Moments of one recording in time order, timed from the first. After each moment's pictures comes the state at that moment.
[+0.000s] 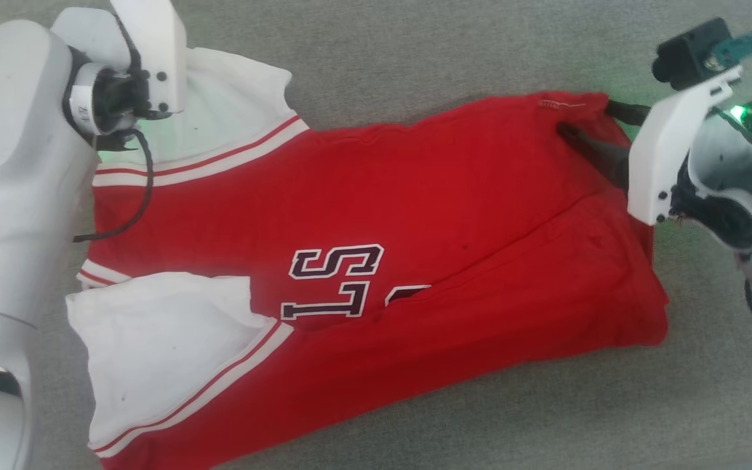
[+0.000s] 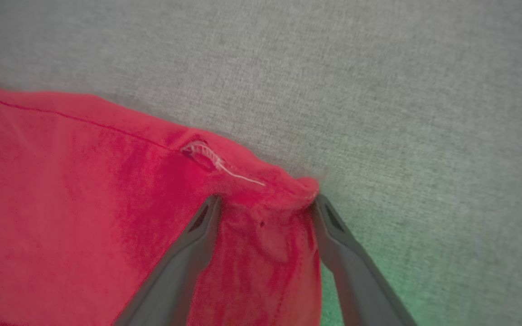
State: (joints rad) left arm -1.23 0.40 -0.61 0.79 -0.76 0.07 0.81; right arm -0.89 -0.53 0.61 0.40 0.84 0.13 0.48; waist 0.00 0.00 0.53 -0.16
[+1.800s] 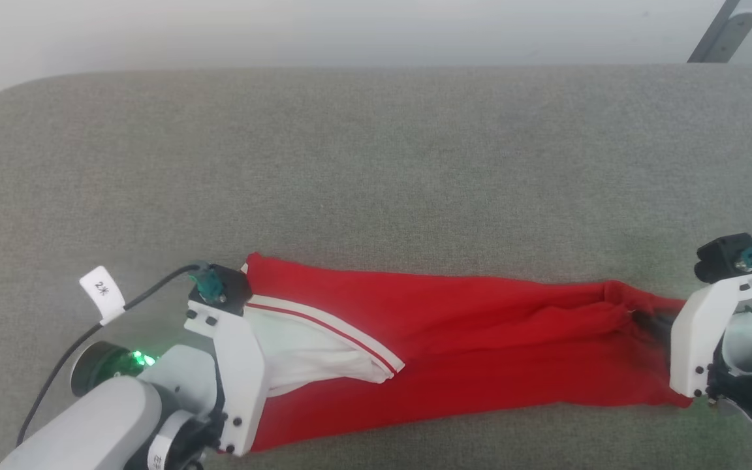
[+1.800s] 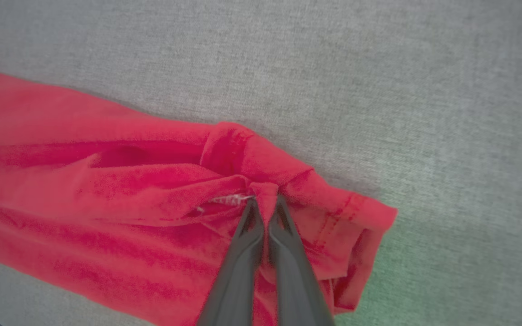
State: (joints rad) left arm -0.44 0.69 -0.72 -0.19 -0.81 0.38 0.94; right arm -0.33 -0.54 0.29 0.29 0.76 0.13 0.58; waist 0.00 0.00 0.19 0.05
